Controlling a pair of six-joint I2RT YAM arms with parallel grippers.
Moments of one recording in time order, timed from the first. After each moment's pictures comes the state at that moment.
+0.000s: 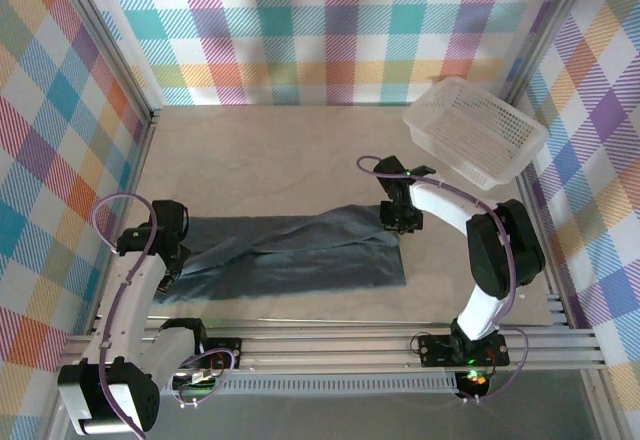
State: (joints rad) left arm 0.06 0.94 0.77 -1.21 -0.38 -1.07; right arm 0.47 1.72 1.15 -0.89 0.11 0.59
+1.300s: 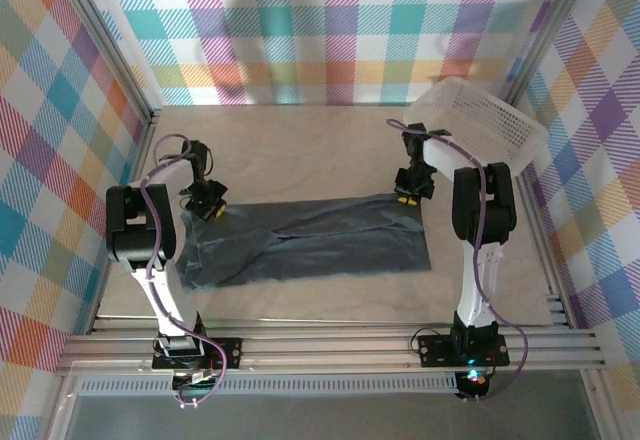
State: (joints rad) left arm 0.06 1.95 1.33 -0.80 0.12 -0.91; right arm 0.19 2.16 1.65 -1.03 -0.05 0.52
